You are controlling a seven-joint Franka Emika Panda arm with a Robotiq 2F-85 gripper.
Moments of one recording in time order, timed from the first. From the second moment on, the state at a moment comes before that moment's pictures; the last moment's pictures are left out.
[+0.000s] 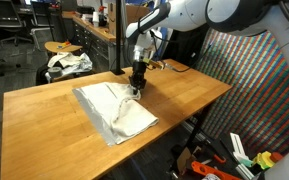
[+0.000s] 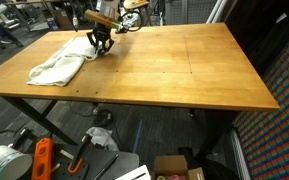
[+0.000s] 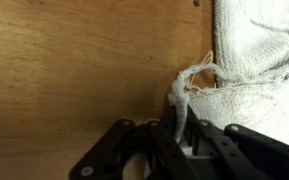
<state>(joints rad) -0.18 0.84 0.10 -1.34 0.24 1.70 -0.40</state>
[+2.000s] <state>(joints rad) 0.00 0.62 0.13 -1.49 0.22 1.89 -0.28</state>
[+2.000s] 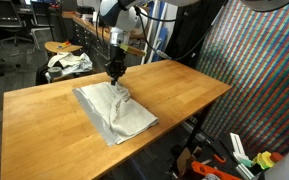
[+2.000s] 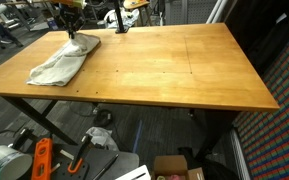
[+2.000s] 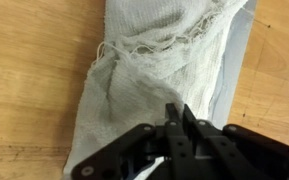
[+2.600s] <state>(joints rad) 0.10 0.62 0.13 -1.48 0.16 1.92 -0.10</state>
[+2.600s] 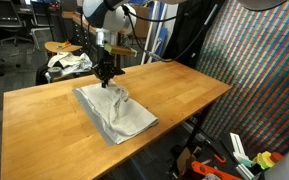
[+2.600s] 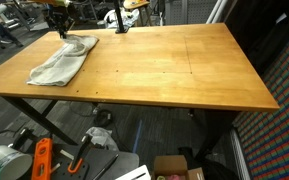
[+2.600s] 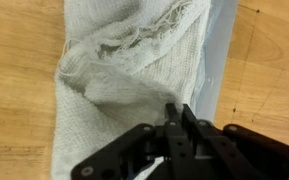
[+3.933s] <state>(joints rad) 0.21 0.78 0.10 -1.20 0.13 1.92 0.31</state>
